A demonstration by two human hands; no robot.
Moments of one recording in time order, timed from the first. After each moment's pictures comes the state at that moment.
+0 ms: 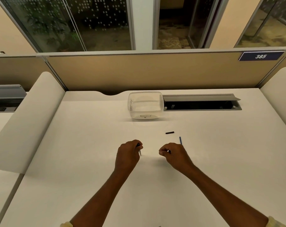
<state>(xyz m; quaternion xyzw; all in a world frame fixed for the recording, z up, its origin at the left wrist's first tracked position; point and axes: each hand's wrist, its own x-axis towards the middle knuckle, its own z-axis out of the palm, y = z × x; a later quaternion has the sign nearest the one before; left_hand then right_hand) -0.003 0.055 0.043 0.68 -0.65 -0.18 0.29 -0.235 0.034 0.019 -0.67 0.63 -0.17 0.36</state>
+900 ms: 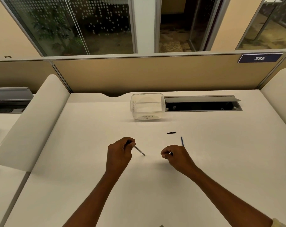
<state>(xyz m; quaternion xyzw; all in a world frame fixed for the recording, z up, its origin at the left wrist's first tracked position) 0.028 0.082 0.078 0.68 -0.57 -0.23 0.39 -0.239 0.048 0.018 -0.67 0.62 -0.17 0.37</state>
